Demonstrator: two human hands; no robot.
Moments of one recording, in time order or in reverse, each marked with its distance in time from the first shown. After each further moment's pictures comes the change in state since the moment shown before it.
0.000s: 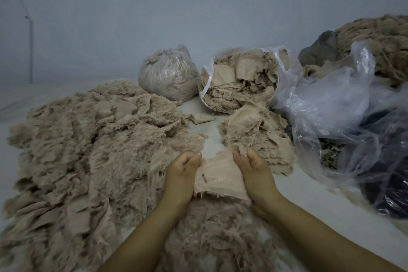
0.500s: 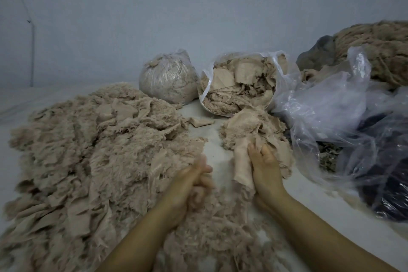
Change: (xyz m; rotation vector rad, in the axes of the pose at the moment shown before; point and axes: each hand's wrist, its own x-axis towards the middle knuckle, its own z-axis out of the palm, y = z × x) left_hand -0.002 -0.002 -0.011 -0.104 -0.341 -0.311; right_hand 0.013 -0.008 -0.011 -0.051 0.192 -0.087
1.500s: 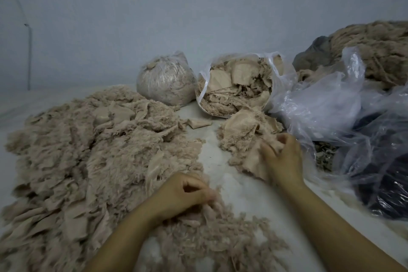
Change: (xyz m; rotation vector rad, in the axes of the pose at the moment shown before) left_hand -0.011 0.013 -0.018 0.528 -0.250 0.144; right_hand 0.042 0.003 -0.046 -0.703 0.252 -0.089
